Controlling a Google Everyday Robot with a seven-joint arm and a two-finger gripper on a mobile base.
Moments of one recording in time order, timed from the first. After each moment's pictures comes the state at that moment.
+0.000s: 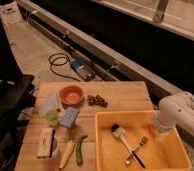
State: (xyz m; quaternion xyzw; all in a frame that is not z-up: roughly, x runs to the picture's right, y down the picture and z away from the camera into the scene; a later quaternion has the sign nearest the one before) arm 0.318 0.223 0.740 -0.31 -0.02 -0.06 0.95
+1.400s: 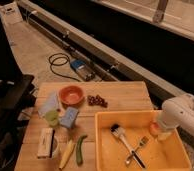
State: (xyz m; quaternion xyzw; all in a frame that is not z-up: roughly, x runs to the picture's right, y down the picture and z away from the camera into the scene) arm 0.349 0.223 0.759 -0.30 0.02 0.00 0.96
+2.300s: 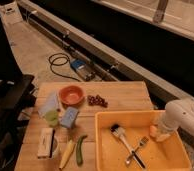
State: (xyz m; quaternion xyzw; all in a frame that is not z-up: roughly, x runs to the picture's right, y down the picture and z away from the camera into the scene) arm 0.345 0.242 0.782 -0.31 -0.02 0.03 0.95
